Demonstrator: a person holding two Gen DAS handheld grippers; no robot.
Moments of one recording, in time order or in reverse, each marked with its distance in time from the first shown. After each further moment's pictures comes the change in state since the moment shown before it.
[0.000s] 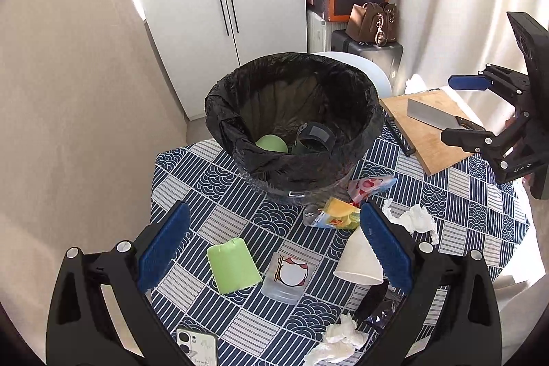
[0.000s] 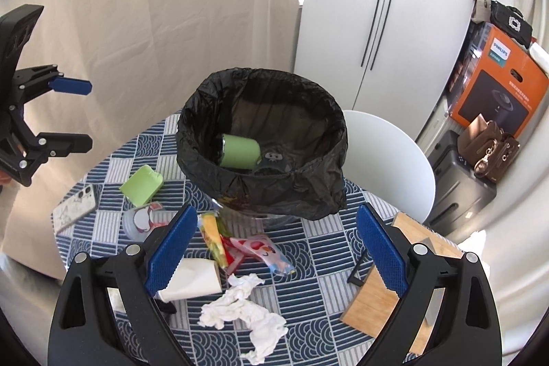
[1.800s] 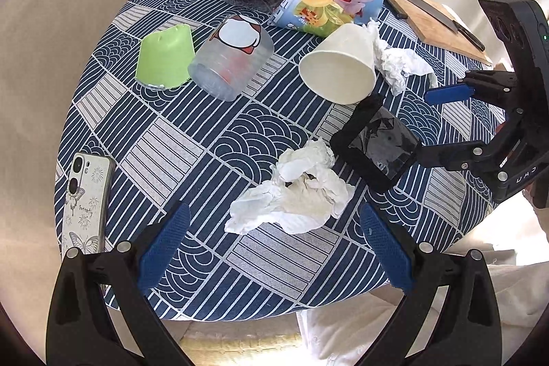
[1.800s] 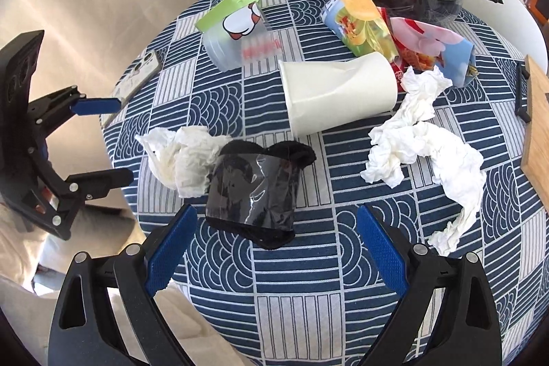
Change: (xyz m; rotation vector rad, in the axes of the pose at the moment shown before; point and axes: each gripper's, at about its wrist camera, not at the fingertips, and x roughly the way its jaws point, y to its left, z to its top) left arm 0.057 -0.058 -0.222 -0.132 0.271 -0.086; right arm 0.085 0.117 -0.173 0.085 0.393 0.328
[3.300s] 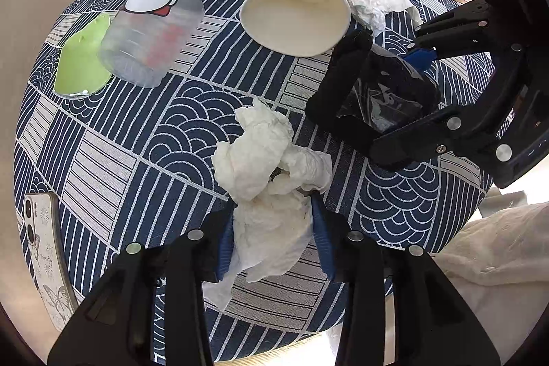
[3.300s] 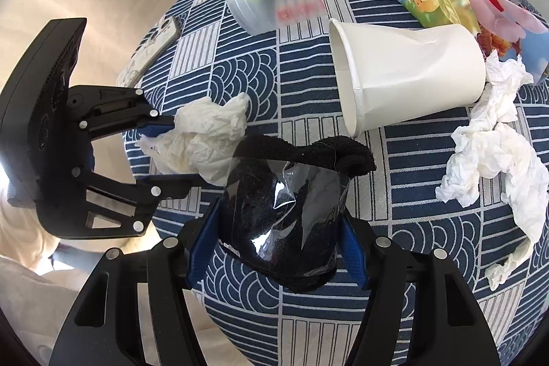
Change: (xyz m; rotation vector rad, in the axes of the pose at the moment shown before) left arm 0.059 -0.025 0.000 0.201 0.093 -0.085; right arm 0.046 0.013 0.010 -0.043 0.131 0.134
